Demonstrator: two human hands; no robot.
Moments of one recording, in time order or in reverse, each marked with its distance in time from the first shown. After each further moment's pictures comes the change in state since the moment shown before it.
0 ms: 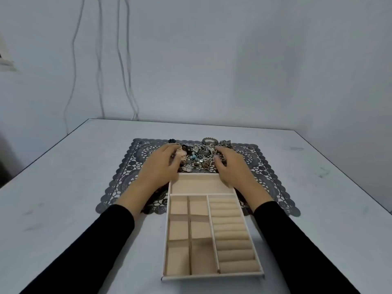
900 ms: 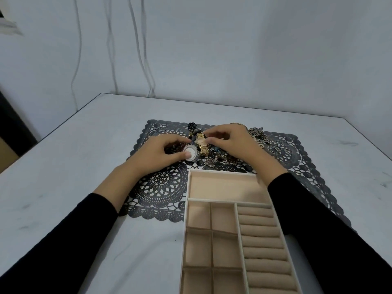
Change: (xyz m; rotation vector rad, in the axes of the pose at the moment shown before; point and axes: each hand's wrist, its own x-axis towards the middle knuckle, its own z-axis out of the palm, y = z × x) left_hand 0.014 -0.060 -0.023 -0.259 -0.194 -0.038; right_hand 0.084 -0.020 0.036 0.281 -0.232 -0.139
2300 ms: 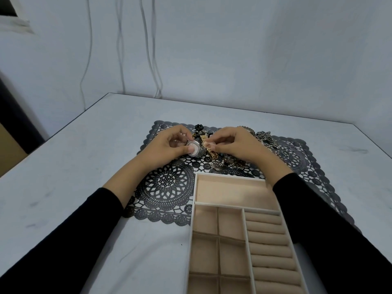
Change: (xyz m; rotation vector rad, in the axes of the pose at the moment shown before) left_hand 0.012 -0.002 -0.001 -0.352 0.032 -0.041; right_hand 0.008 0.002 0.000 0.290 -0.167 0.041
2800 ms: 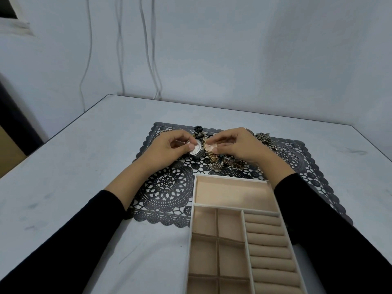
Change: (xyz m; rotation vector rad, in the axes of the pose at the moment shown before) left_hand 0.001 0.001 0.006 0.032 0.029 0.034; right_hand -0.002 -0.006 -0.006 0.042 -0.035 0.071
